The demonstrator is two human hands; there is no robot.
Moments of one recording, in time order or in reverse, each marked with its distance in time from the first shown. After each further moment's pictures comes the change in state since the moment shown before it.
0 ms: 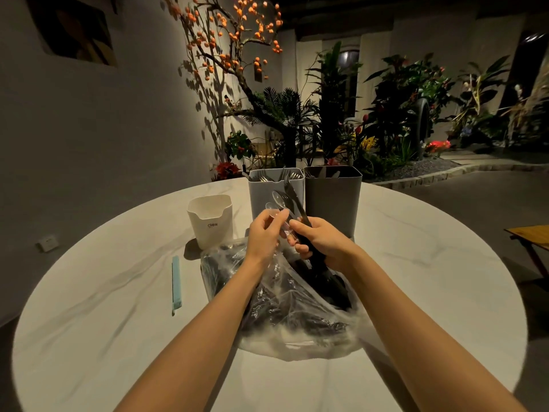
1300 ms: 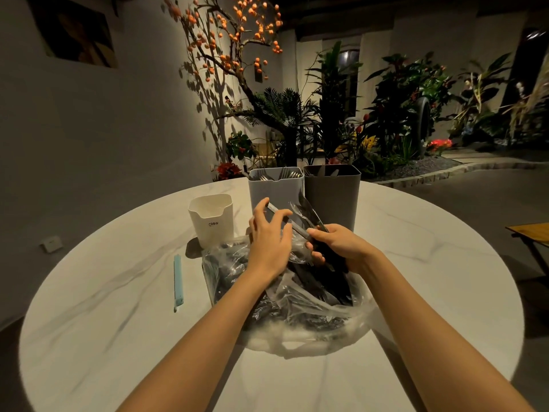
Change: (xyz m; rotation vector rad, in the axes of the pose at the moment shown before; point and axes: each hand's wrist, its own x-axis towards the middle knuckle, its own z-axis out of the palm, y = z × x) left_hand -0.010 -0.015 0.002 0.752 0.014 0.251; right_hand -0.017 0.008 -0.025 0.001 0.029 0.130
